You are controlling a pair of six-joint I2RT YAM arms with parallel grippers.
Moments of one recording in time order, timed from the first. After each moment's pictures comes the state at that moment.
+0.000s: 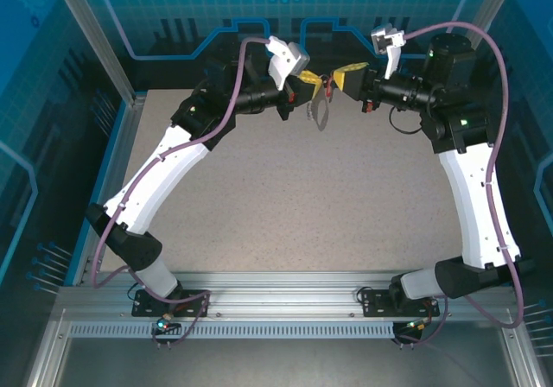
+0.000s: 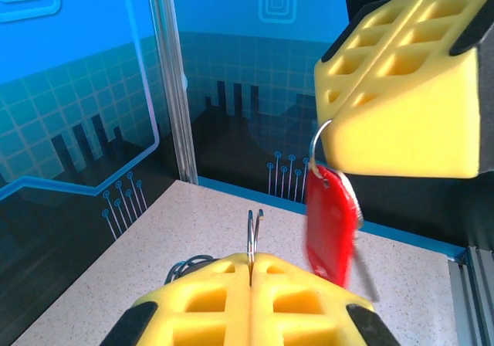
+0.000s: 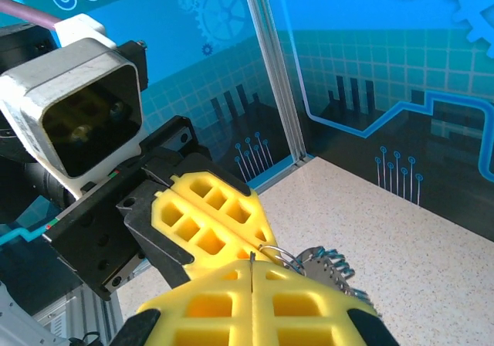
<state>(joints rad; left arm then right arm) -0.60 1.67 1.97 -0.42 0.49 0.08 0.22 1.41 1.91 -0.69 -0.79 0.15</state>
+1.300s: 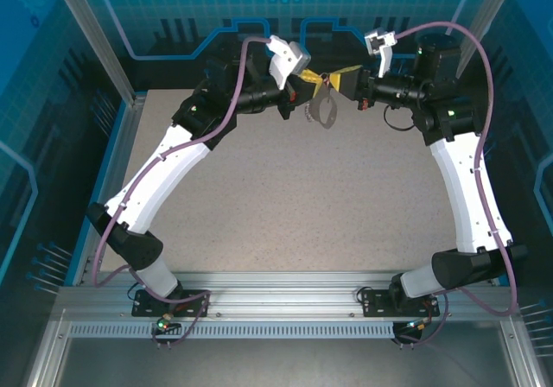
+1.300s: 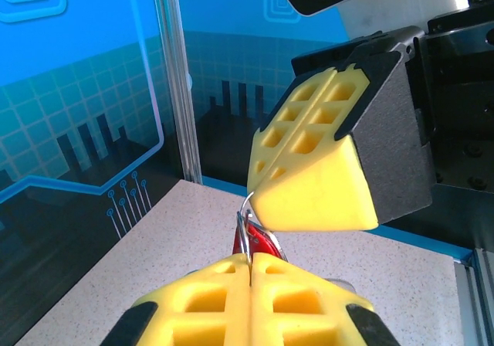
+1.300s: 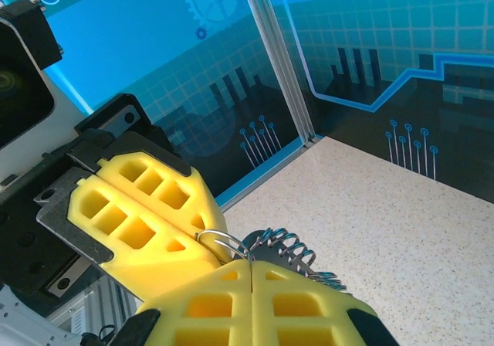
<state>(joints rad) -0.60 1.68 1.99 -0.43 0.47 0.08 0.19 1.46 1.86 -0.66 -0.85 0.19</state>
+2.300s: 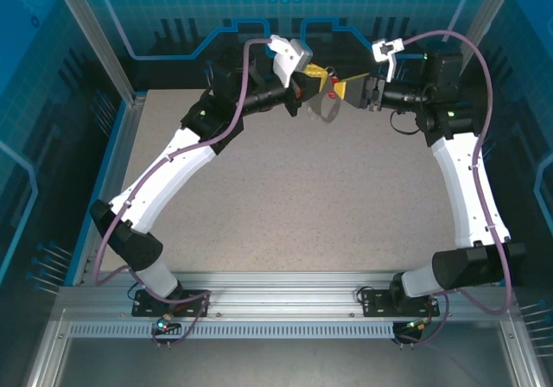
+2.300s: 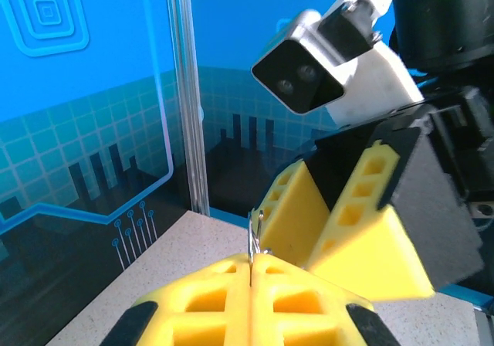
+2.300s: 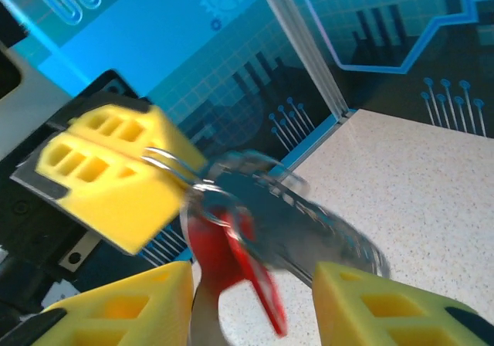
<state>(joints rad) -0.62 1.67 1.91 -0.24 0.42 0.01 0.08 1.44 1.72 -0.57 -1.03 0.33</state>
